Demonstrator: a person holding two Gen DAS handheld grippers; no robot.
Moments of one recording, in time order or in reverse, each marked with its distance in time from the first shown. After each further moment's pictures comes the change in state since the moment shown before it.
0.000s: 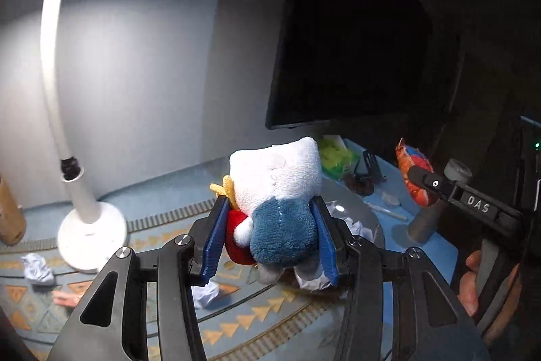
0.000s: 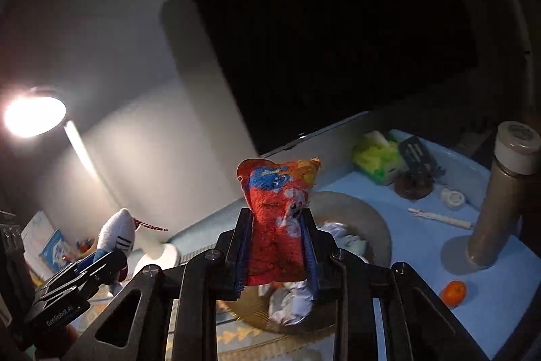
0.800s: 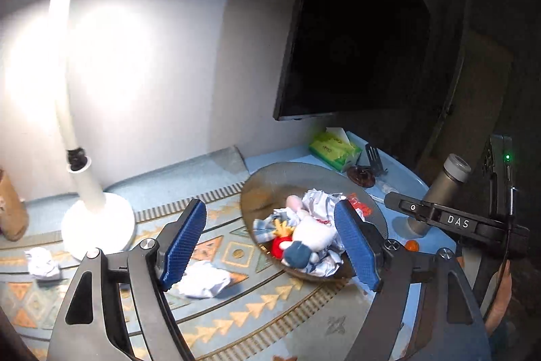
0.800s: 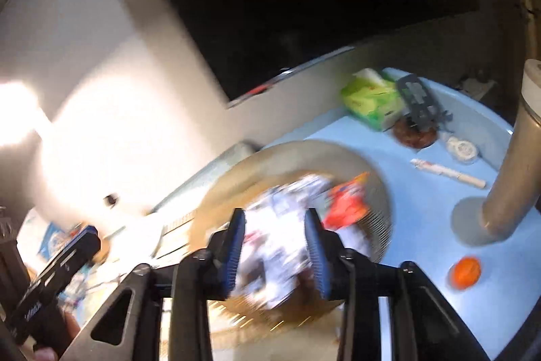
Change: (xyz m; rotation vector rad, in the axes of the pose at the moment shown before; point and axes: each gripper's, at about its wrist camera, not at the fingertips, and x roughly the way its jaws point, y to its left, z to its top) left arm -0.035 0.022 -0.008 -0.002 0.014 0.035; right arm 0.017 -0.001 -0.021 0.017 0.230 0.109
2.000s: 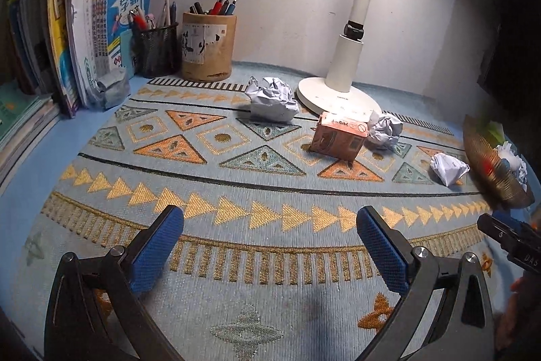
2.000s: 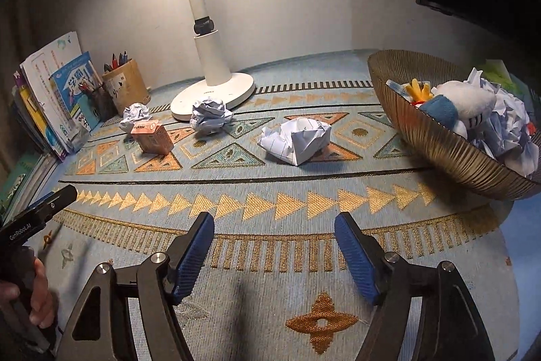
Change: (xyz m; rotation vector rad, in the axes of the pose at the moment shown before) left arm -0.092 0.201 -0.203 -0.338 0.068 0.537; right arm 0.112 0.124 -0.174 -0.425 0.174 0.054
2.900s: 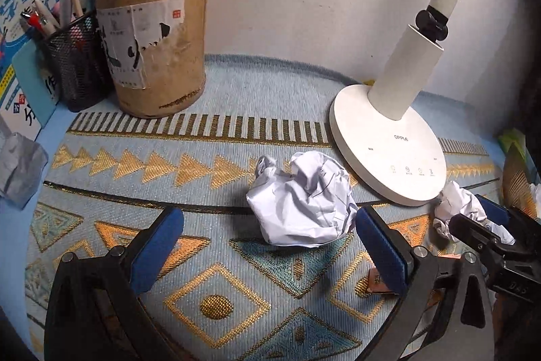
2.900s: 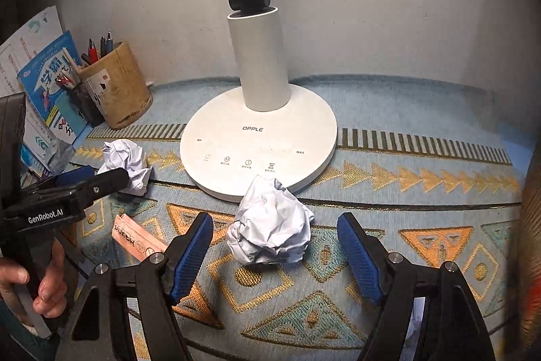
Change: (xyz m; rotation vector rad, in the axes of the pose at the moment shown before) left arm 0.164 0.019 0.117 0.036 0.226 -0.084; right arm 0.151 0.078 0.124 -0.088 0.143 0.061
